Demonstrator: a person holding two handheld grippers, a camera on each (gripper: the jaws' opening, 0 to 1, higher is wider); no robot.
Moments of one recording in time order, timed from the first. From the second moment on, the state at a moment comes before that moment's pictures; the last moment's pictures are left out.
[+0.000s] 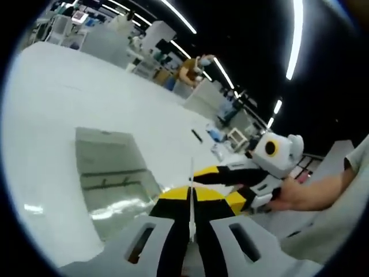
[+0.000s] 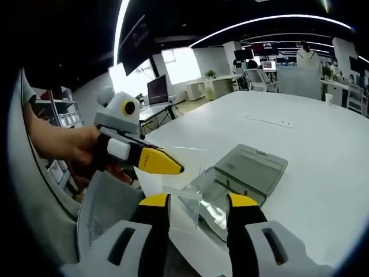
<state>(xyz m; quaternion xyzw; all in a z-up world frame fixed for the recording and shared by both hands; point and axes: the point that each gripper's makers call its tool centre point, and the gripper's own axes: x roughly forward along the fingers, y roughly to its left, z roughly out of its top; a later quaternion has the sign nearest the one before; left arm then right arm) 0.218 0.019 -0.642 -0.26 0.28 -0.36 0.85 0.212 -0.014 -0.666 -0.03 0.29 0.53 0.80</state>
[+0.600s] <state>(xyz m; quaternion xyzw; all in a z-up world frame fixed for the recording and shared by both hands) 0.206 0.005 -0.629 -0.22 0.27 -0.44 0.83 0.198 -0.016 -0.668 -0.01 0.31 0.60 0.74</state>
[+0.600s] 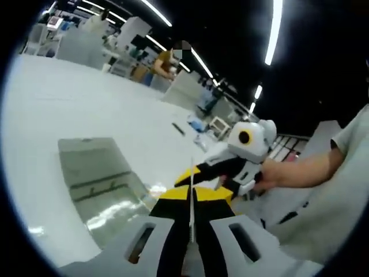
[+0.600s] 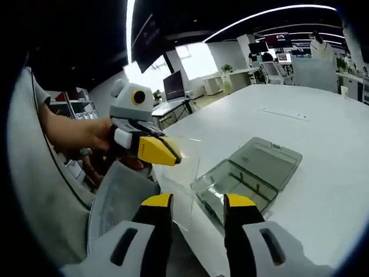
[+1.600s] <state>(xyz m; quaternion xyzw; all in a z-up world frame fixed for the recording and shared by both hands) 0.188 -0.010 -0.617 -0.17 0.25 -0.54 0.79 0.174 -0.012 -0.662 0.05 0.32 0.68 0.65</state>
